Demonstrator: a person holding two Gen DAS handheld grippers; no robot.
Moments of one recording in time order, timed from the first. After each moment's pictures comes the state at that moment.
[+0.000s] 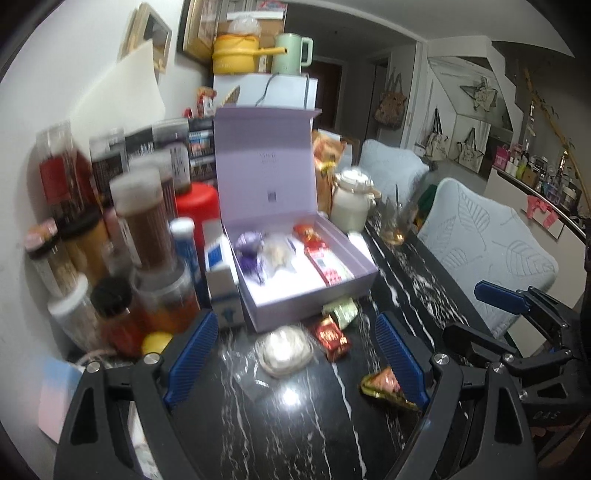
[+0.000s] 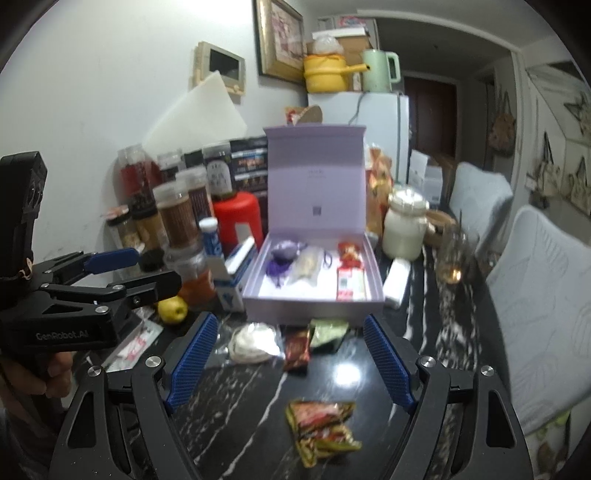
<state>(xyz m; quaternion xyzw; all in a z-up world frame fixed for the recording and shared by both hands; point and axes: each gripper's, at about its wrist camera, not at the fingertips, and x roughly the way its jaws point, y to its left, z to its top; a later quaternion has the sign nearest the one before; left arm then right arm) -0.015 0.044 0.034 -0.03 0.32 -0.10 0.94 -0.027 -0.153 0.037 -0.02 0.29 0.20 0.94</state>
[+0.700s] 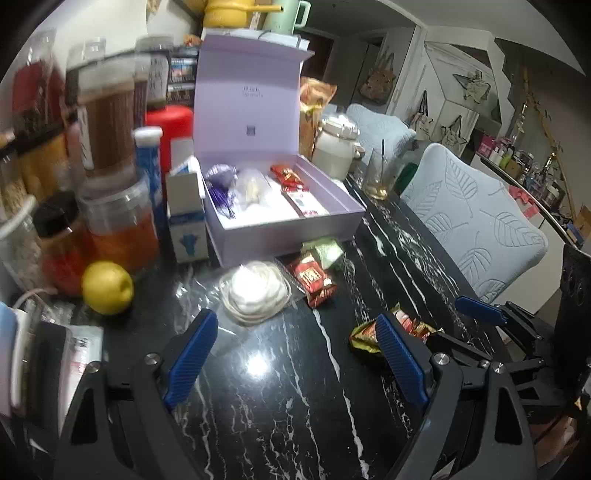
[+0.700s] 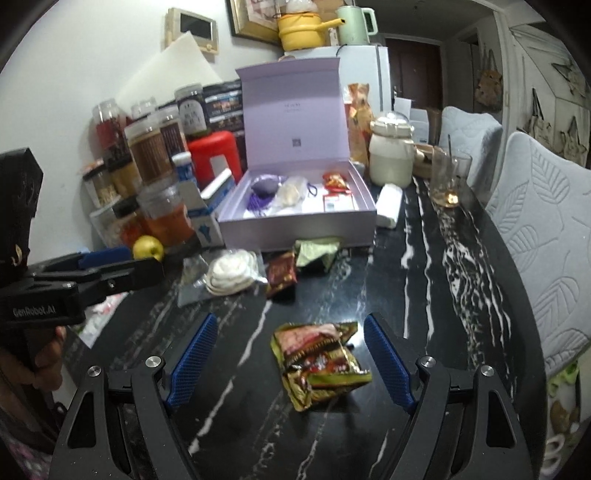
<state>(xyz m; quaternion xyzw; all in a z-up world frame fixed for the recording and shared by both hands) -0.008 0.042 -0.044 -0.07 0.37 -0.15 0.91 -0.039 -0.169 -0.047 0.00 0.35 0.17 0.92</state>
